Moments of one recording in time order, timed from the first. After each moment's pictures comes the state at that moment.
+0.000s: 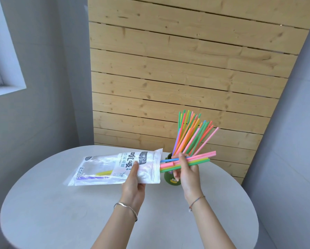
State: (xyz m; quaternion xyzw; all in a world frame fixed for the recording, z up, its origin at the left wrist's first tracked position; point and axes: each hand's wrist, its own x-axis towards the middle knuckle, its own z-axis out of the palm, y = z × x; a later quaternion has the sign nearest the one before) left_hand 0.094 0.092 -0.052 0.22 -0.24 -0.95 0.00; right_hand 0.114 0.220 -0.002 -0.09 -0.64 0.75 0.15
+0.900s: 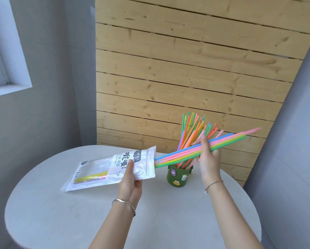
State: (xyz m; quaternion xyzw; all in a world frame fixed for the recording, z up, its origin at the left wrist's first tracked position) left_hand 0.089 0.076 -0.045 0.21 -0.19 -0.96 0.05; right_hand 0.091 0.251 0.037 -0.05 -0.64 0.71 0.27
